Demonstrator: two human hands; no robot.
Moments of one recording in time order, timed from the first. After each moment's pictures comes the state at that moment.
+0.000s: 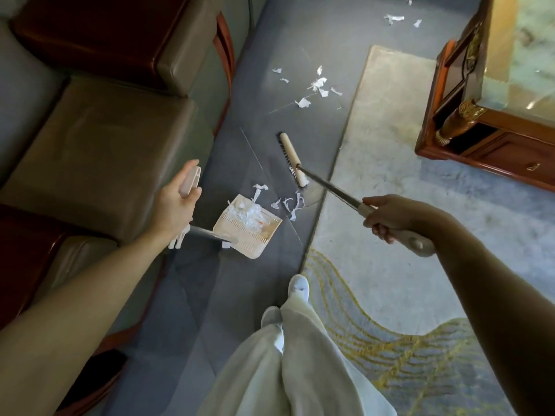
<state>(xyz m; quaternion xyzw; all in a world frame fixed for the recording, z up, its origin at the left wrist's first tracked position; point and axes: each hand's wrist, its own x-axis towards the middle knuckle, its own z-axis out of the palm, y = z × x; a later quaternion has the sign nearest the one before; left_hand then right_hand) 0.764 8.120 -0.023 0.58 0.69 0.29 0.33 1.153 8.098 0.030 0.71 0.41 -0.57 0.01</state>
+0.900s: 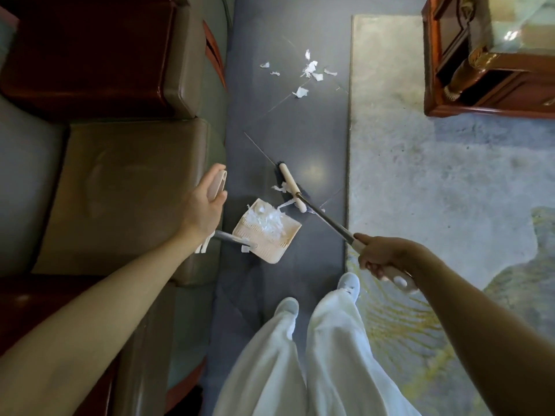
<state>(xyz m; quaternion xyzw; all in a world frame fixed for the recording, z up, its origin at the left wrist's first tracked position) 0.669 8.206 -0.013 0.67 0.62 0.22 0.35 0.979 8.070 -0.055 0.70 0.32 -0.63 0.07</state>
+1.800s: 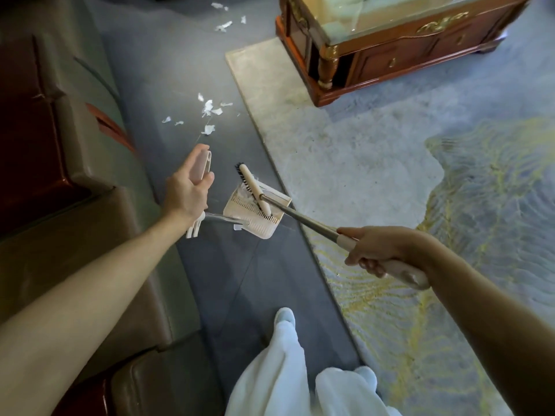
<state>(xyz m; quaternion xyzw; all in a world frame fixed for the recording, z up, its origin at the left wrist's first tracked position) 0.781 8.207 0.036 0.77 0.43 0.23 0.42 0.978 7.937 0.059 0.73 0.20 -0.64 -0.13</state>
